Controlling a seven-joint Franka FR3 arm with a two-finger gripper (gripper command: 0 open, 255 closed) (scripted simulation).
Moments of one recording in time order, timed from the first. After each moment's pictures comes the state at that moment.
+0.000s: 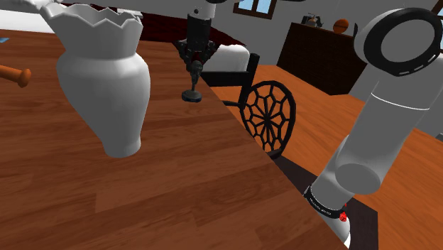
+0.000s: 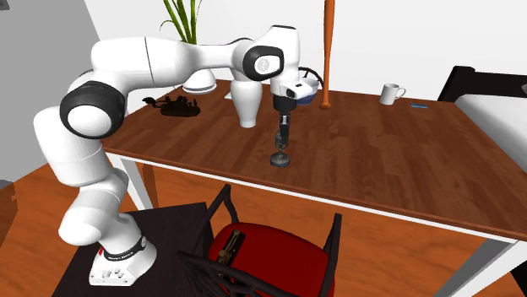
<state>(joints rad) -0.01 0.11 0.24 -1.54 -0.08 1.70 0.51</state>
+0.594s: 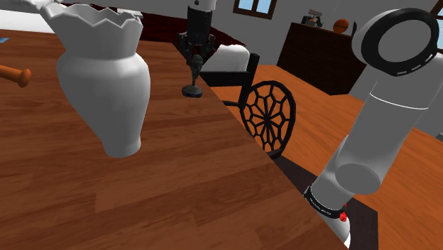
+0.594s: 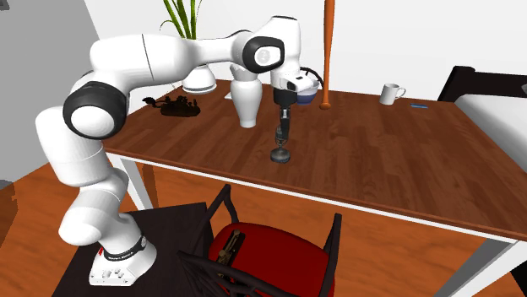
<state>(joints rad) -0.01 0.13 0.24 -1.47 -0.08 1.64 0.51</state>
